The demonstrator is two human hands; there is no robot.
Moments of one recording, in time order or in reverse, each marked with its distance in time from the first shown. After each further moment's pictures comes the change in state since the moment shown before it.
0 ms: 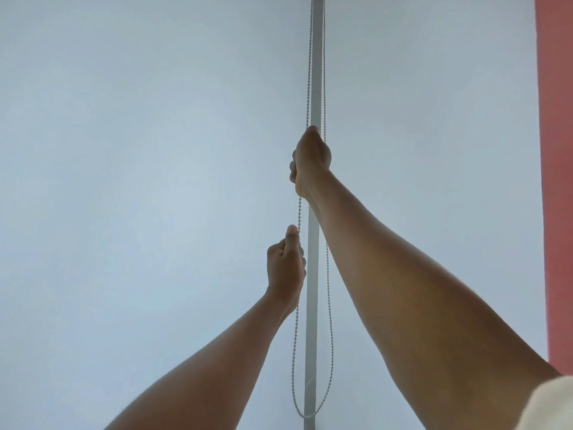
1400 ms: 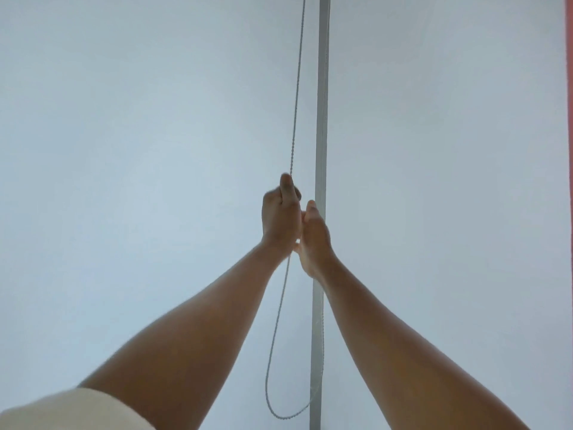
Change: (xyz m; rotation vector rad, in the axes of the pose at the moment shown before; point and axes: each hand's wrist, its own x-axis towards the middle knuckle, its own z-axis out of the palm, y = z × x) left_hand 0.062 0.049 0.003 0.233 0.088 0.349; right_hand 0.004 0.129 -0.054 -0.034 -0.200 -0.042
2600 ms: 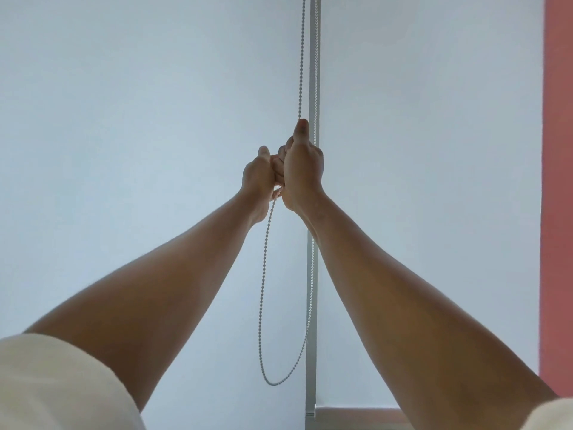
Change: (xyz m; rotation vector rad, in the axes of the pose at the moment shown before) left_hand 0.009 0.048 -0.021 -0.104 -0.160 -0.347; right_hand -0.025 -0.085 0.041 0.136 0.037 -0.274
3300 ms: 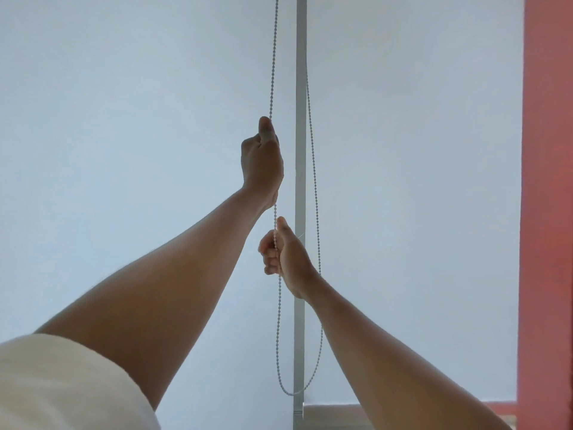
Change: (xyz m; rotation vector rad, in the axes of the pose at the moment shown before) left_hand 0.006 0.008 0.035 -0.033 0.165 0.255; right_hand -0.050 0.104 -0.085 -0.282 -0.322 0.308
